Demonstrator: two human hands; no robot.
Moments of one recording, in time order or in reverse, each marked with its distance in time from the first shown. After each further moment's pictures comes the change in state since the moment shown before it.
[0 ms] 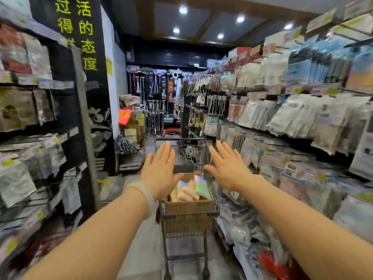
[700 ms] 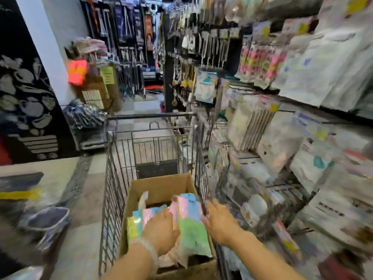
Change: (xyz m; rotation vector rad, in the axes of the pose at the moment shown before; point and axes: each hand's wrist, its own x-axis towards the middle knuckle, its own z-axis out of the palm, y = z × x) left_hand 0.424 -0.002 0.445 -0.209 -0.634 -0.034; right_hand 0.409 0.218 0.406 0.305 -0.520 0.245
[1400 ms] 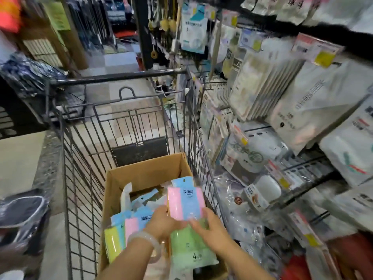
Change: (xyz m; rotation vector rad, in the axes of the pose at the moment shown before) left_hand 0.135 -0.020 0.042 -1.166 -0.317 -0.364; right_hand 0.088 0.004 0.071 0.871 -0.004 0.252
